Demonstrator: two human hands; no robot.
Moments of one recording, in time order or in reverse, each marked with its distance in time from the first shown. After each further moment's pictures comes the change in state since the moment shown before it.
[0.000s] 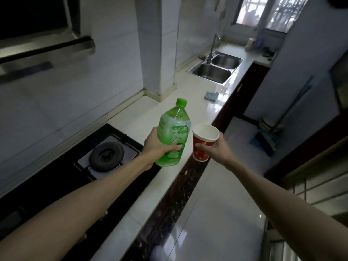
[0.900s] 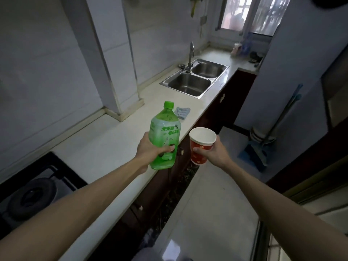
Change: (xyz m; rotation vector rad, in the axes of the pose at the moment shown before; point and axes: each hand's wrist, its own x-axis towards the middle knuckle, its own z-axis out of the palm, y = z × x) left_hand 0.168 0.074 0.233 -0.026 0.049 -0.059; right_hand 0.194 0.123 -0.204 -0.008 -0.011 0.001
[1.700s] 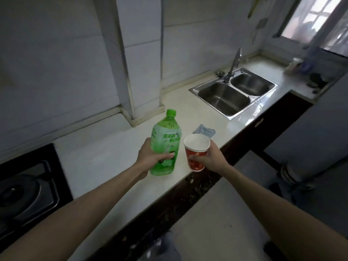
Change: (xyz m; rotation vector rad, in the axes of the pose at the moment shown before) left_hand 0.159 -0.019 0.002 -0.069 0.215 -0.113; right_hand 0.231 -0.004 0.057 -0.149 -0.348 -0.120
